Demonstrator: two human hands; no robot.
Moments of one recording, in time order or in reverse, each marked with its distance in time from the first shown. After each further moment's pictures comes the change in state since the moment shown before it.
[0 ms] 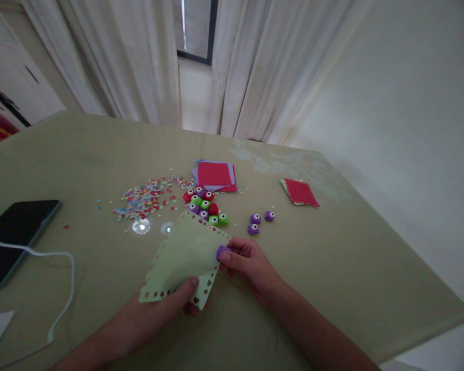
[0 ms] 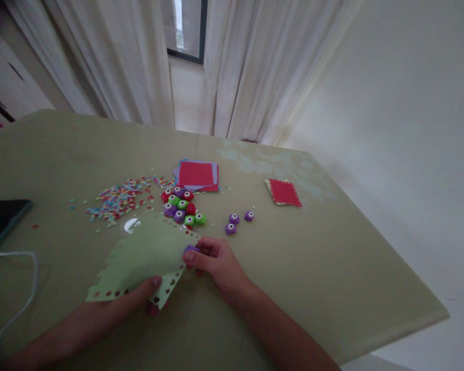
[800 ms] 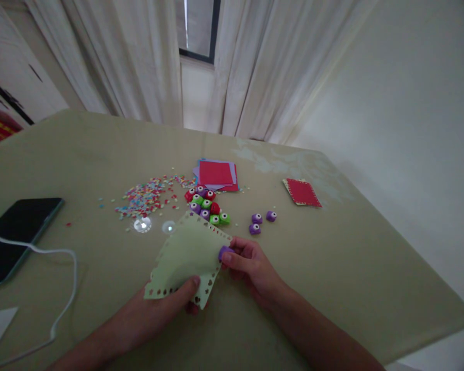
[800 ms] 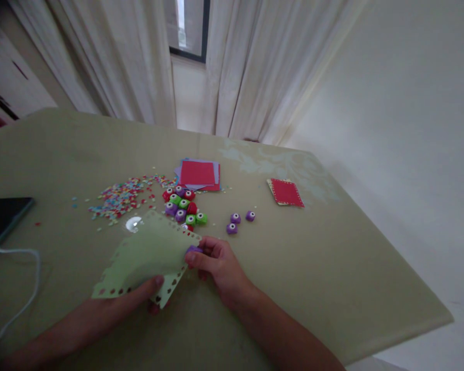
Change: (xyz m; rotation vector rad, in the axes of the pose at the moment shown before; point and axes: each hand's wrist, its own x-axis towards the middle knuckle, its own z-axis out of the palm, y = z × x) left_hand -0.005 0.010 -0.001 0.104 -0.036 -0.060; right_hand -0.002 0.004 0.003 0.080 0.005 0.014
